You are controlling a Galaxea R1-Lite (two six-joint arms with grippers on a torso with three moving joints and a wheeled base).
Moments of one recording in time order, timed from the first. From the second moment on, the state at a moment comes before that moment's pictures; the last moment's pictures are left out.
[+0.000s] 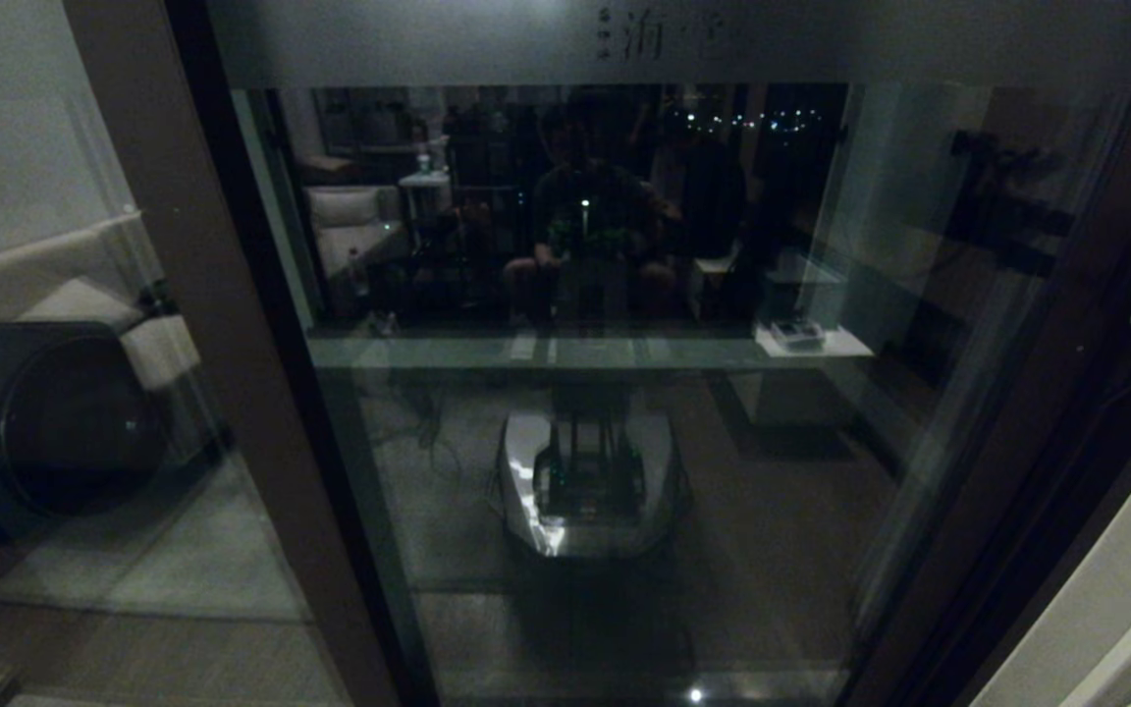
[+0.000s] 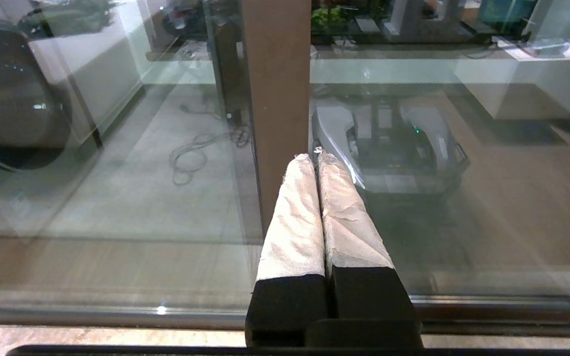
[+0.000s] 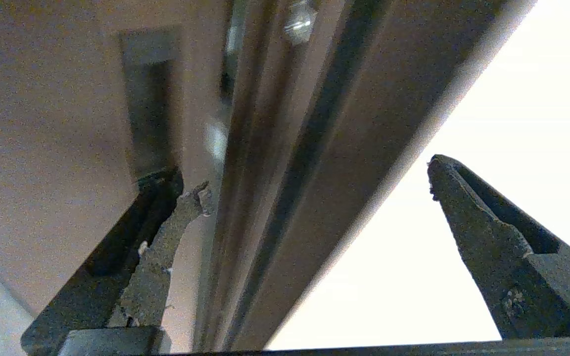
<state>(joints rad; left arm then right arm) 0.00 0.00 0.00 0.01 -0.01 0.02 -0.41 1.86 -1.28 -0.46 -0.37 -0.25</state>
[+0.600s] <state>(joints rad) 0.00 0.00 0.00 0.01 -0.01 0.02 -0.38 1.69 -1.11 -0.46 -0.28 -0.24</state>
